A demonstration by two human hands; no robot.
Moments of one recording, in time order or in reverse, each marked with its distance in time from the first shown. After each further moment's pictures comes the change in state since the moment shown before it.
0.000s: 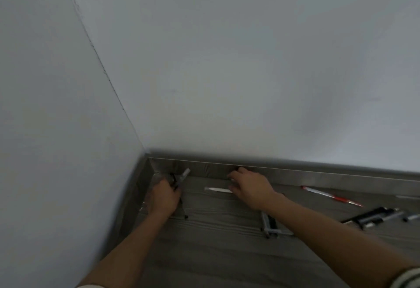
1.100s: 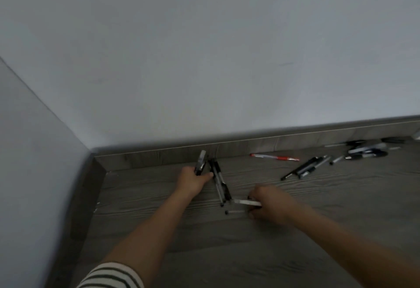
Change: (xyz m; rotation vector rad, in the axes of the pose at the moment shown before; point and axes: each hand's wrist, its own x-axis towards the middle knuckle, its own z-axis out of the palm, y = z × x) left_hand -0.074 0.117 0.080 -0.437 -0.421 0.162; right_hand -0.168 0.075 0.006 0.105 -0.250 0.214
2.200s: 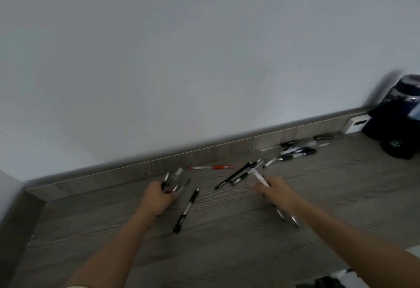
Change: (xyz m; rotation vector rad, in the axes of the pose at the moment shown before) left_hand -0.038 0.072 0.088 0.403 0.029 0.139; right_hand -0.089 0.184 -0.024 0.984 0.349 0.363
